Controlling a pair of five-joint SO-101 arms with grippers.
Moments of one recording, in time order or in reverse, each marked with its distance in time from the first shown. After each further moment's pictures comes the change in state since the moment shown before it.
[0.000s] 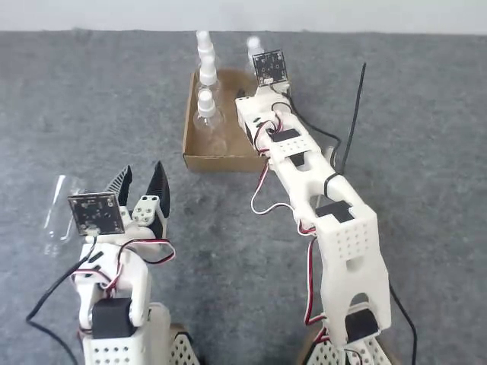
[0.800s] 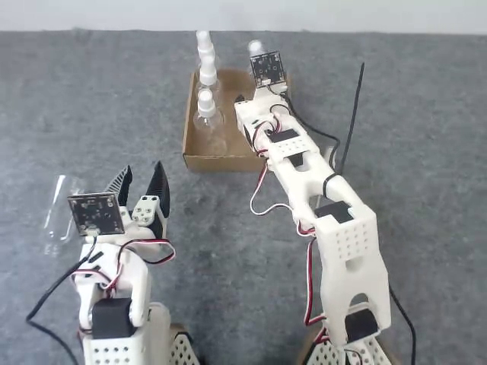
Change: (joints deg) left arm 0.0 0.0 0.0 0.0 0.0; right arm -0.4 0.0 0.0 3.3 0.1
